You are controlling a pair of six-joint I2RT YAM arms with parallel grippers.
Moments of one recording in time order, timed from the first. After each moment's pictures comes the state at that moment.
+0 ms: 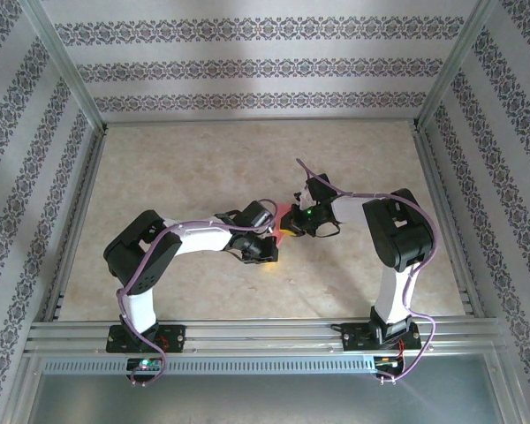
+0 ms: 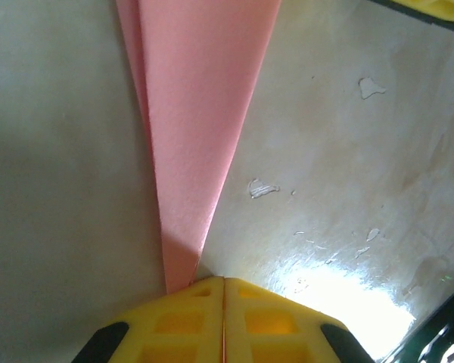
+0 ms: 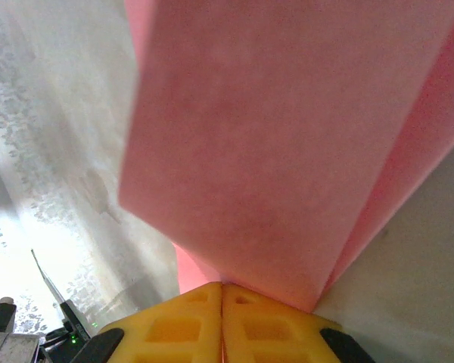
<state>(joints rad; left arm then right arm) -0.76 1.84 1.01 -0.28 0.42 -0.79 0.37 1.92 0.97 -0.19 -0.70 0.69</state>
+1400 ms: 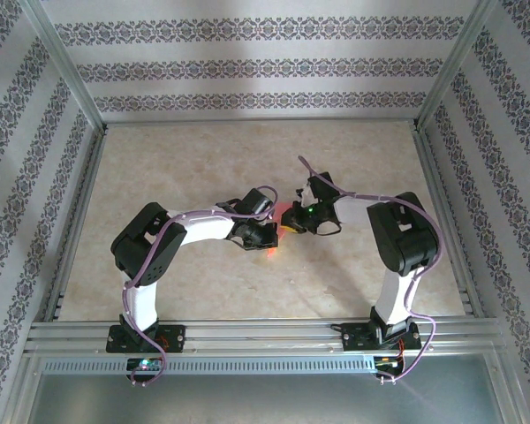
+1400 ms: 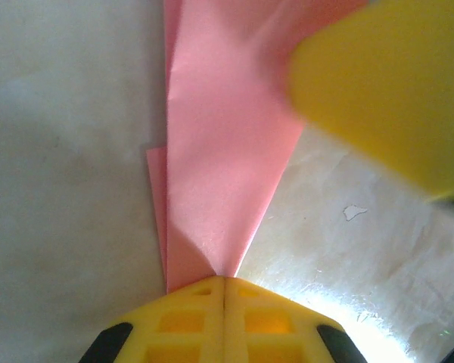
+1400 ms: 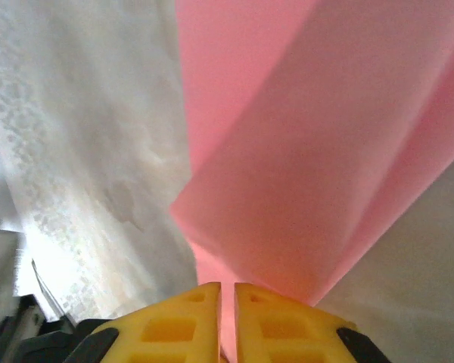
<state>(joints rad) -0.70 1.92 1.12 -0.29 0.37 -0.75 0.35 1.84 0.95 -0.16 -0.66 0.69</state>
